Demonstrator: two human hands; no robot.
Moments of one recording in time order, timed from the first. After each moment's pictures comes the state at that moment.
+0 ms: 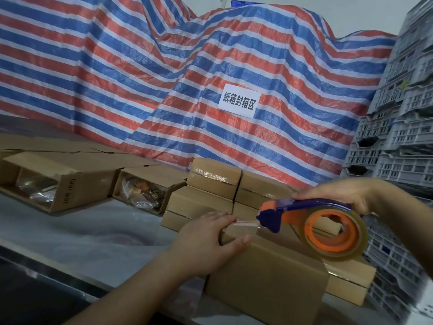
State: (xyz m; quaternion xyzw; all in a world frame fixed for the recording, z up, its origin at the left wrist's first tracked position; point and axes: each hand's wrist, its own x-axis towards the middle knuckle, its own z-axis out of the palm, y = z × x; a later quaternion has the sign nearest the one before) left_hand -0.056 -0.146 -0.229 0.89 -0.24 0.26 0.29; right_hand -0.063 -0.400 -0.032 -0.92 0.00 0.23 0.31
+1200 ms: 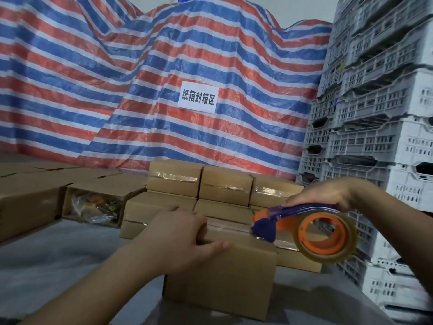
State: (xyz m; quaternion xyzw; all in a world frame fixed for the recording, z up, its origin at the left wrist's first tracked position) left_hand -0.086 -0.174 -0.181 0.92 -0.29 0.25 0.08; right_hand -0.079 -0.493 -0.055 -0.92 0.01 0.24 0.31
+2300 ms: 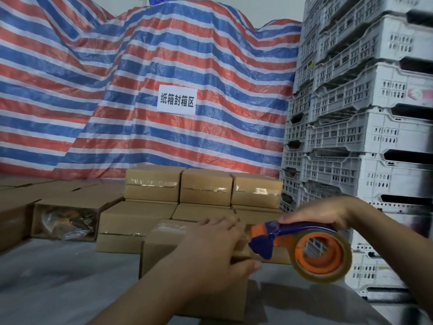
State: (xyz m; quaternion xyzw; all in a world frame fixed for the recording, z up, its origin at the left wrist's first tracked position) left_hand -0.098 -0.261 -0.182 0.90 -0.38 0.21 0.05; right_hand -0.098 -0.544 -0.096 -0.92 0.00 0.22 0.33
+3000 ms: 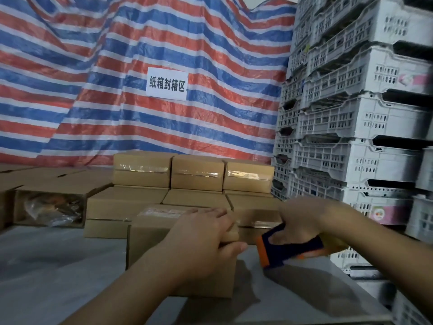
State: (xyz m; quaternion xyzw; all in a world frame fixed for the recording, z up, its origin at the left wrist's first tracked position) left_hand -0.093 -0.261 -0.195 0.90 -0.38 0.23 0.05; right_hand -0.131 -0.485 -0.129 -0.98 0.04 0.02 -0.18
